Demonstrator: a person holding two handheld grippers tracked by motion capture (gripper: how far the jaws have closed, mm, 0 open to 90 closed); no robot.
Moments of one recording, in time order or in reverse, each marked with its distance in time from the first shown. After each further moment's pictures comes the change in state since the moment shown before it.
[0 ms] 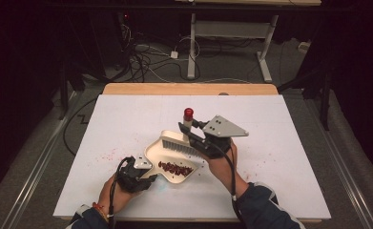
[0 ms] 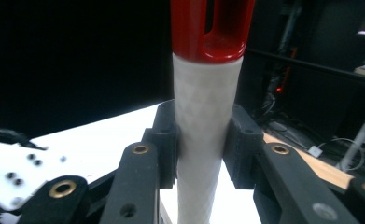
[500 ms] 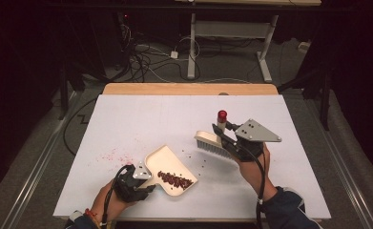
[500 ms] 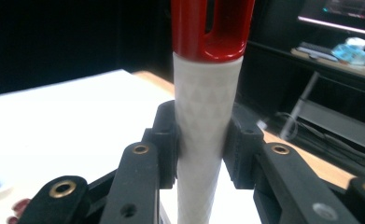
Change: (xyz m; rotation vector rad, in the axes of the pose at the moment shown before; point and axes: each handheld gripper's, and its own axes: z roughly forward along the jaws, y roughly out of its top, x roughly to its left) left arm -0.021 -0.009 -0.010 0.066 -0.058 0.096; right arm -0.040 -0.019 -0.057 0.099 -0.169 -0.057
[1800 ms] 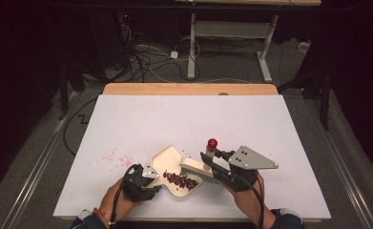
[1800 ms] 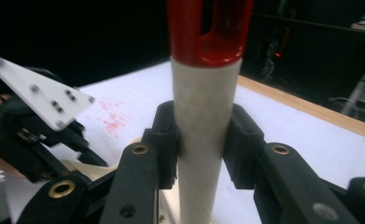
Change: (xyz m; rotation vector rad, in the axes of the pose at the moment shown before) left arm -0.005 0.013 0.009 0.026 0.008 -0.028; right arm 0.056 -0.012 -0.030 0.016 0.178 0.101
